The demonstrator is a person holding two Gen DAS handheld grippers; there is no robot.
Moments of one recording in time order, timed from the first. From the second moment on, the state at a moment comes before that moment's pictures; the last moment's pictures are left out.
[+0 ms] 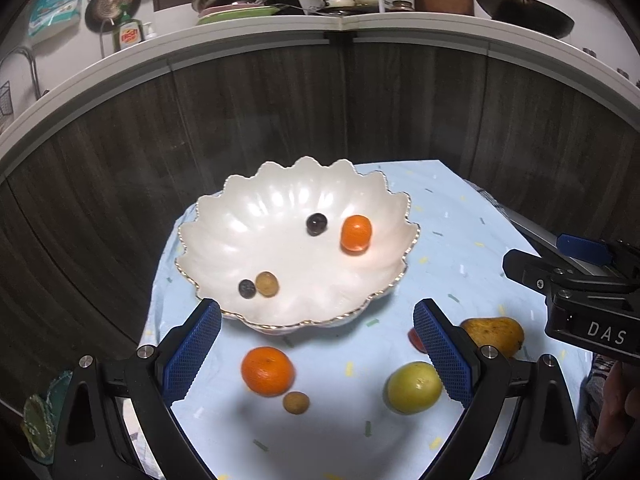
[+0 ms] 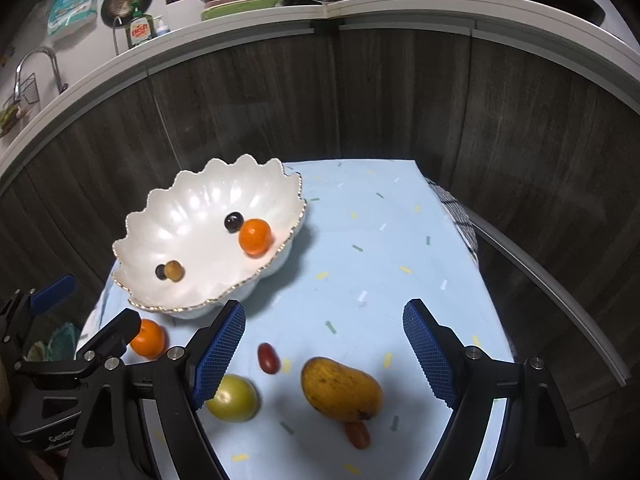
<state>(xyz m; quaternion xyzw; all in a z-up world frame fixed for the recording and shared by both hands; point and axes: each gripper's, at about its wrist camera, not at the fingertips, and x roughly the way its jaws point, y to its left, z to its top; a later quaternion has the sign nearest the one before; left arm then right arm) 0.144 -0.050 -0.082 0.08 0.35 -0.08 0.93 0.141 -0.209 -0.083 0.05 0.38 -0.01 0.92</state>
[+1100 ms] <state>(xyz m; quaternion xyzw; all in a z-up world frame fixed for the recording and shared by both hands) 0.122 -0.085 -0.132 0.09 0.39 -0.14 0.91 0.095 -0.236 -0.142 0.04 0.43 -0.04 0.90</state>
